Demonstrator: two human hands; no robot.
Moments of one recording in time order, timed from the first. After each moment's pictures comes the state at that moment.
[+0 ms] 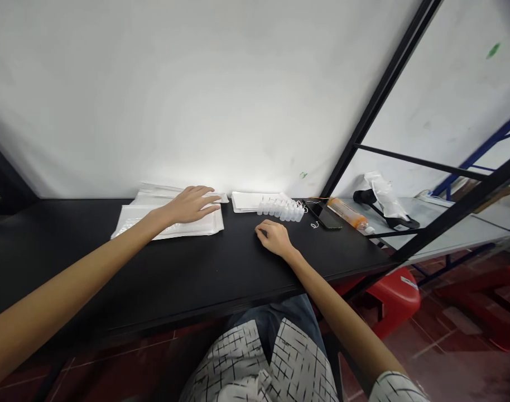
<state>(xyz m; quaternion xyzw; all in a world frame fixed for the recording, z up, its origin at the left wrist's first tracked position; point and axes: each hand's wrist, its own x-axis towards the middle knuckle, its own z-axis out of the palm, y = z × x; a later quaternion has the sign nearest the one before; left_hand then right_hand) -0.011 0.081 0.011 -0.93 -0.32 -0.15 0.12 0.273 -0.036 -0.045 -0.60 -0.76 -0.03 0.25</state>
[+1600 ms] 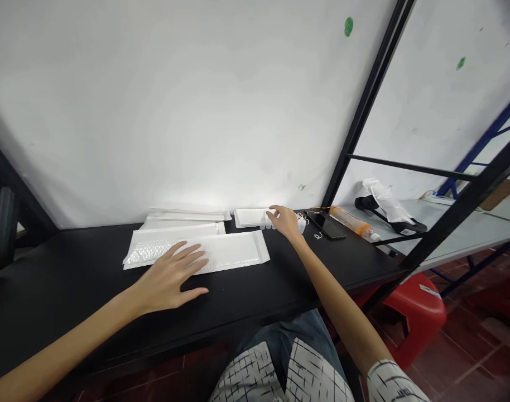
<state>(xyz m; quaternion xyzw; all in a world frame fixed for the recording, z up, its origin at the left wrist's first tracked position) -0.066 -0.031 -0.028 -0.93 -0.20 -0.21 0.22 0.297 0.027 0.003 -0.71 -0.62 -0.06 0.33</state>
